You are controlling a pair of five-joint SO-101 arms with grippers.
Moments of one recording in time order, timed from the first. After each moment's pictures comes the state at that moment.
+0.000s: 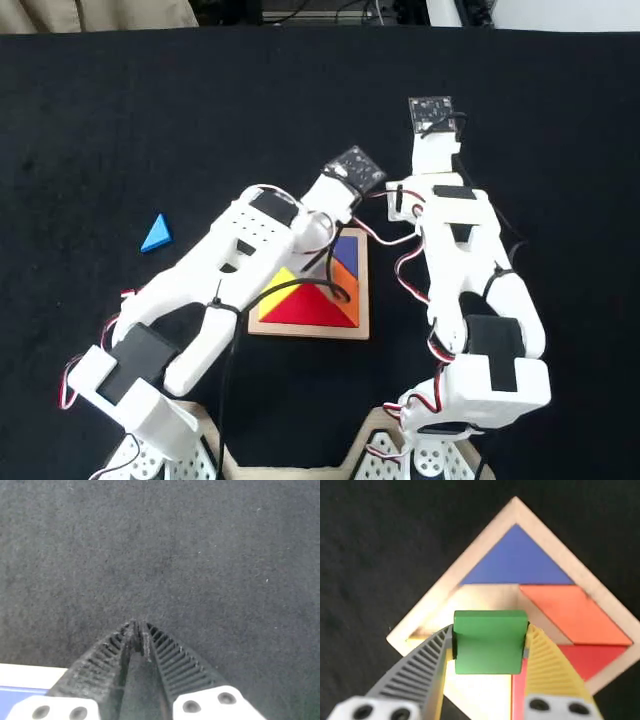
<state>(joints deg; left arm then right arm) 26.7 5.5 19.6 53.9 -18.7 3.5 4.3 32.0 32.0 7.3</state>
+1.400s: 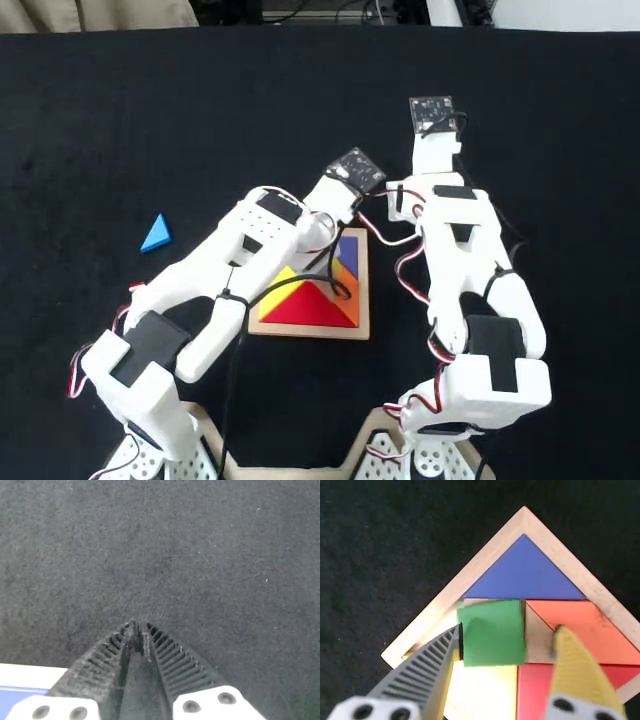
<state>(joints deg) 26.4 10.7 18.8 49.8 -18.6 3.6 4.3 32.0 32.0 7.3</state>
